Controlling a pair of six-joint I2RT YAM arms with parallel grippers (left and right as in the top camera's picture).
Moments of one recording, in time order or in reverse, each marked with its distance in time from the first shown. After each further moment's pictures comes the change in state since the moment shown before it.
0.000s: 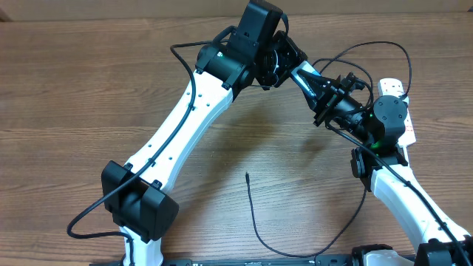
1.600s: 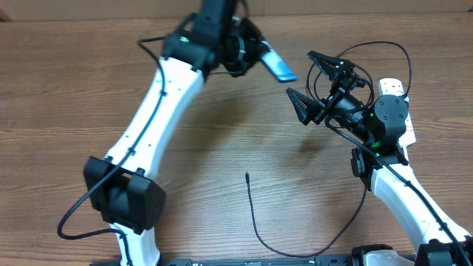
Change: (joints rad) left arm 0.192 0.001 0.000 -0.059 0.108 0.090; right arm 0.002 0.000 0.010 0.011 -0.003 -0.015
